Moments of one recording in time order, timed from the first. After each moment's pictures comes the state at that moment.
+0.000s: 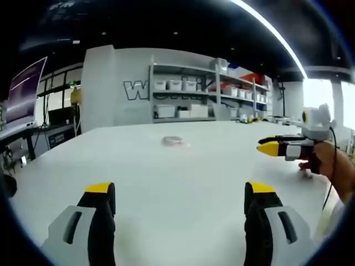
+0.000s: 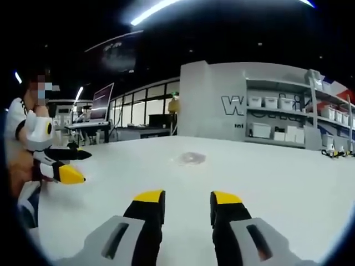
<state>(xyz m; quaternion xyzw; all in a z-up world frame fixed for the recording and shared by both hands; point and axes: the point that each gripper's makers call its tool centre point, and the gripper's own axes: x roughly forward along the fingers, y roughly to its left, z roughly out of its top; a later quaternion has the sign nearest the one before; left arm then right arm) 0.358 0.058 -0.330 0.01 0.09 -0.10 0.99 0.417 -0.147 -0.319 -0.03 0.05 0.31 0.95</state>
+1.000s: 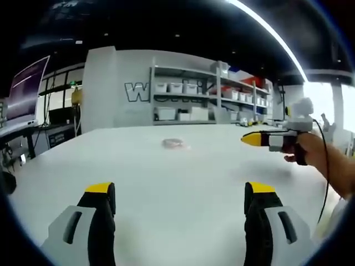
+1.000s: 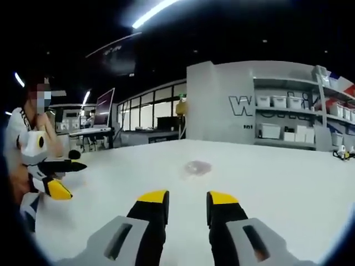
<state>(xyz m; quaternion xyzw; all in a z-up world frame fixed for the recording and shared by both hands) 0.356 0.060 -0.327 0.00 0.08 -0.10 0.99 0.466 -0.128 -0.301 -0.02 0.05 0.35 0.93</state>
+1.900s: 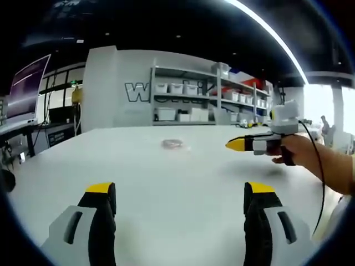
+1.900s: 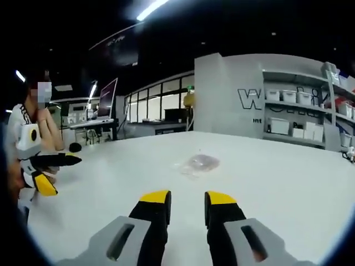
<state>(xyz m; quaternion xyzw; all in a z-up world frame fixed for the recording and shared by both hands) 0.356 0.060 -0.327 -0.01 0.07 -0.10 0.99 0.490 -0.102 -0.318 -0.04 0.08 0.38 0.92</state>
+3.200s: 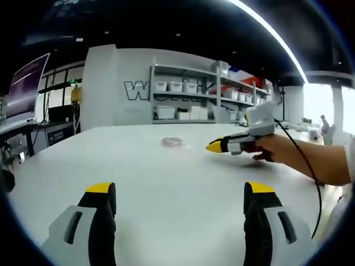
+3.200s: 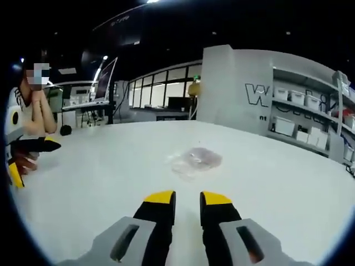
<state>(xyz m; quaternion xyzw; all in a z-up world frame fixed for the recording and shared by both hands) 0.357 0.059 -0.330 -0.01 0.08 -0.11 0.99 0.542 -0.074 -0.344 -0.10 0.10 0.39 0.91</state>
